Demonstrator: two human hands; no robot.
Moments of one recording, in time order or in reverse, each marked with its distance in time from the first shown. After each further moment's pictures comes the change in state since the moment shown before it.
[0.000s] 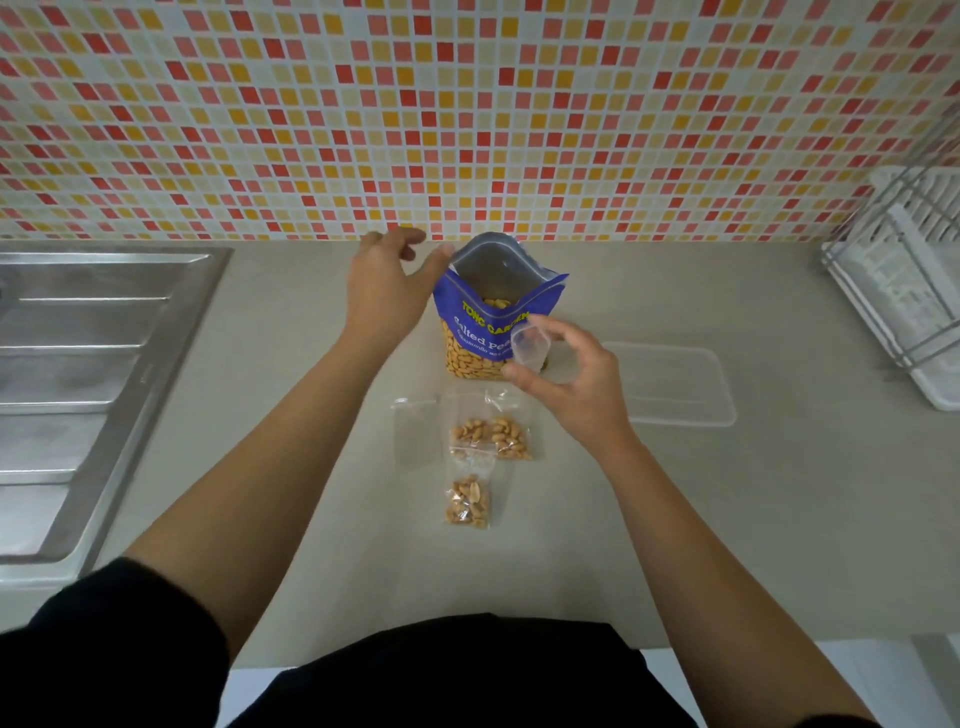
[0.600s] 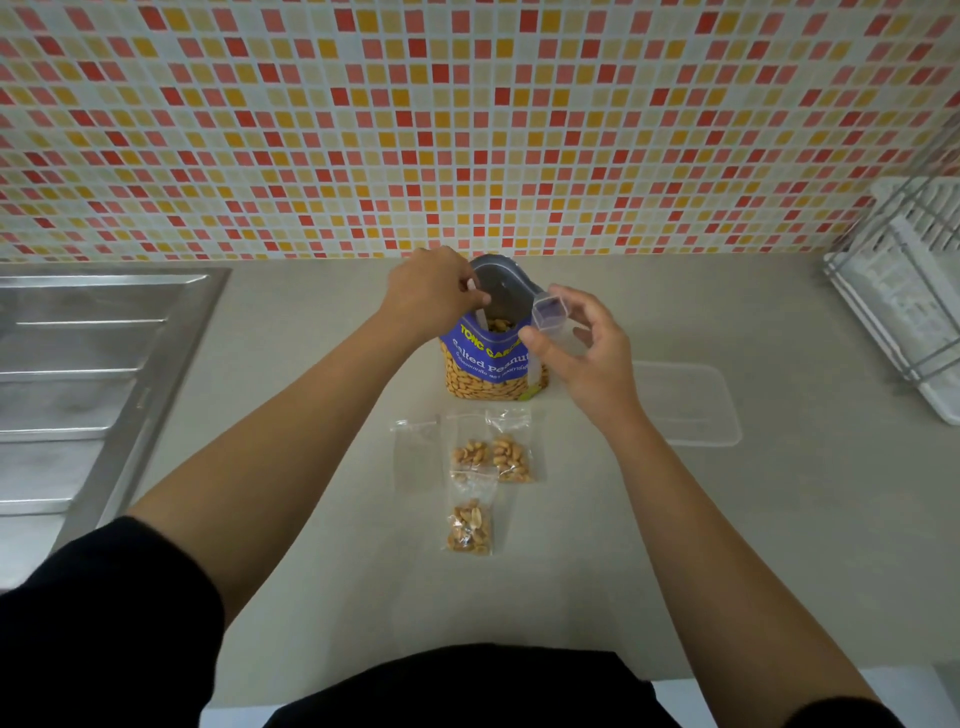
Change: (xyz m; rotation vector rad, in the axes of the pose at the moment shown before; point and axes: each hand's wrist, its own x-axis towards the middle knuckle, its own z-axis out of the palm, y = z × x) left_hand 0.034 0.030 0.018 0.424 -0.353 0.161; right_hand 0.043 0.001 -0.007 0.122 0.038 0.139
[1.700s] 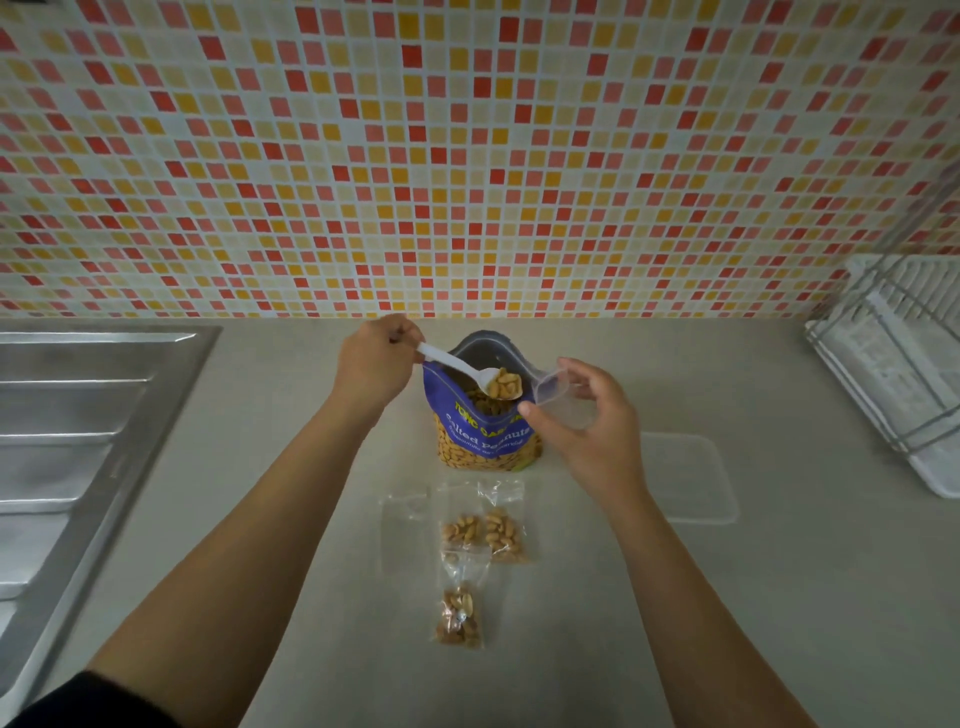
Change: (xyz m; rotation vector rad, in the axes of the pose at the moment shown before) left_hand 0.006 -0.036 -0.001 -0.574 0.175 -0.325; right_hand 0.008 -0.008 -0.005 -0.178 0.127 -0.046
